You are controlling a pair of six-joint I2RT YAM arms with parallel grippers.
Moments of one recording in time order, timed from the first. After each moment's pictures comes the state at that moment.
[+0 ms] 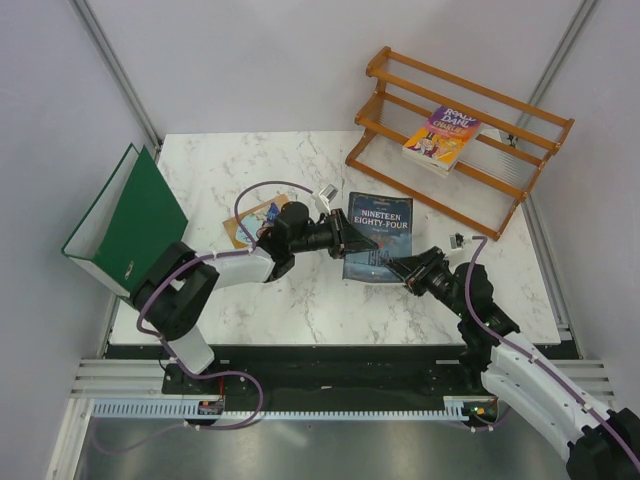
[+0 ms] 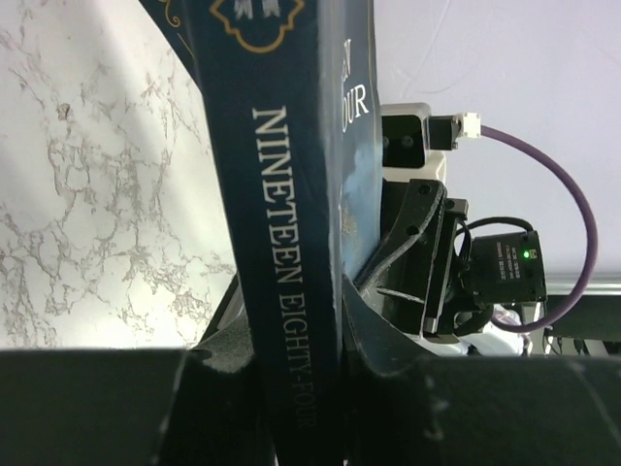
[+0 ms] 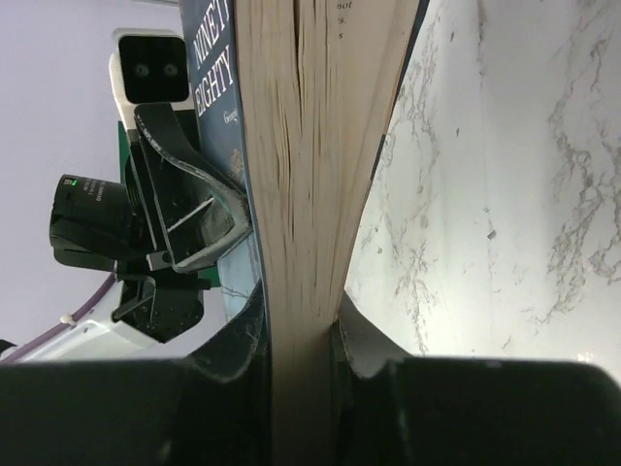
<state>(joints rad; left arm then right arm) -0.71 1.68 0.83 0.70 0.61 -1.19 0.49 0.62 0.23 0.20 -0.18 1.33</state>
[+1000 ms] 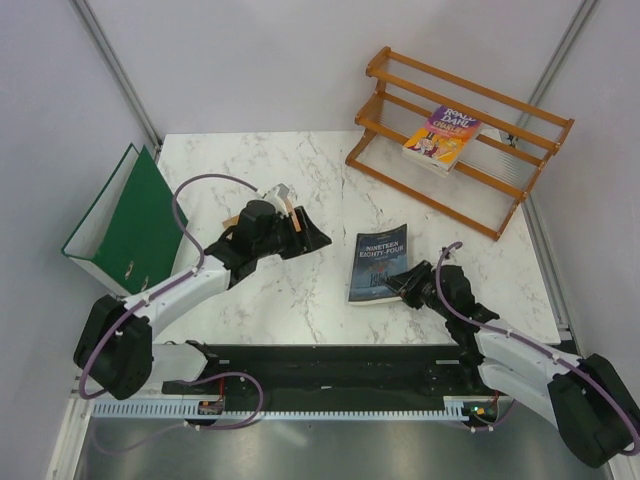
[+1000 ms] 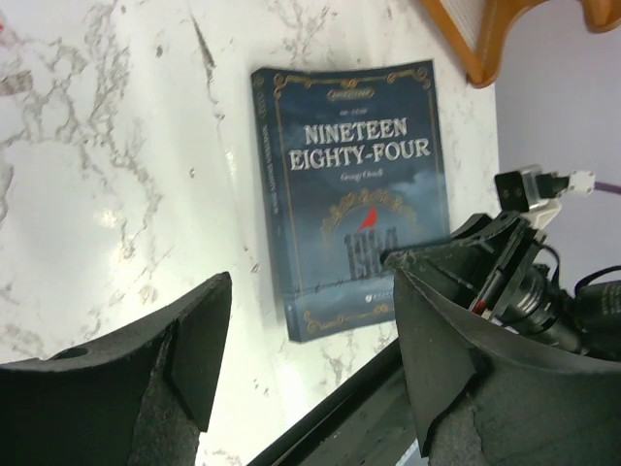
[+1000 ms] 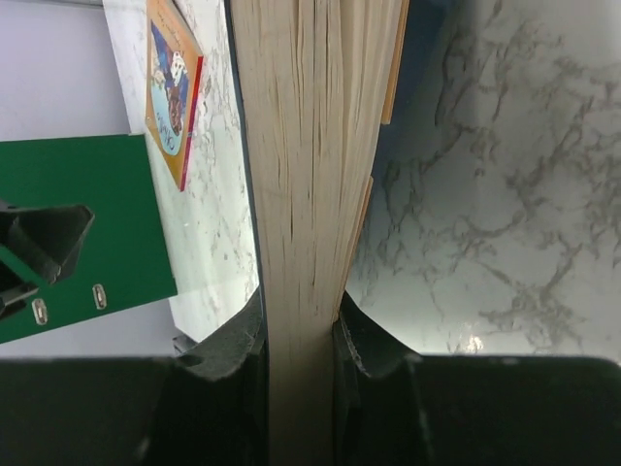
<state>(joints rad) -0.58 1.29 0.78 0.00 0.23 -0.79 0.49 0.90 0.13 0.30 -0.12 1.22</state>
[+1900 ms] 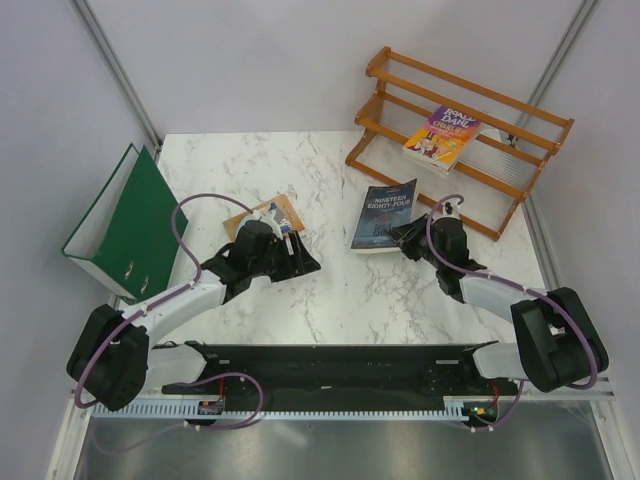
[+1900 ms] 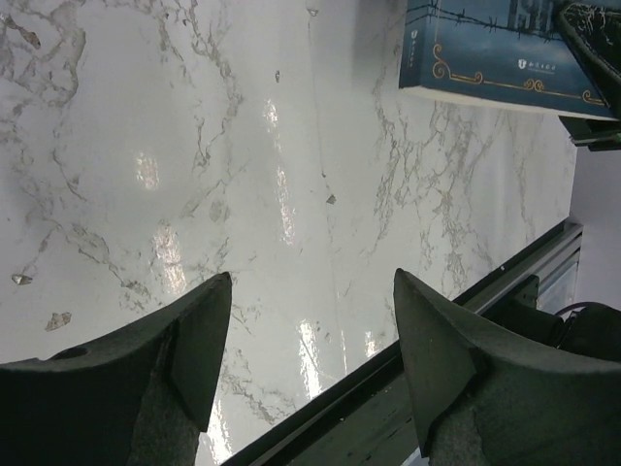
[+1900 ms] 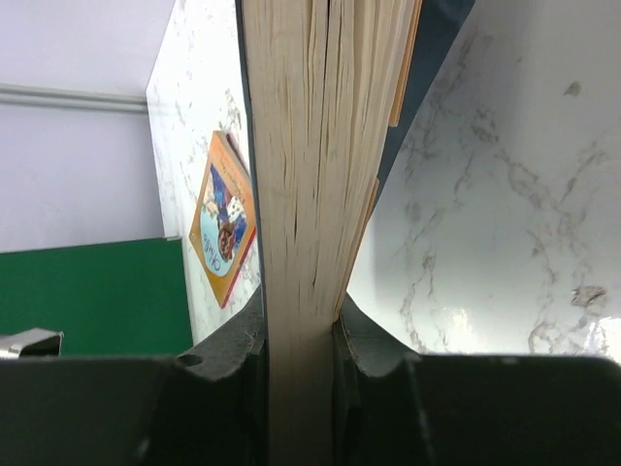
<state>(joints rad) -0.58 1.21 0.63 -0.07 0.22 -0.76 0.31 1.32 0.46 0.46 -0.14 1.10</state>
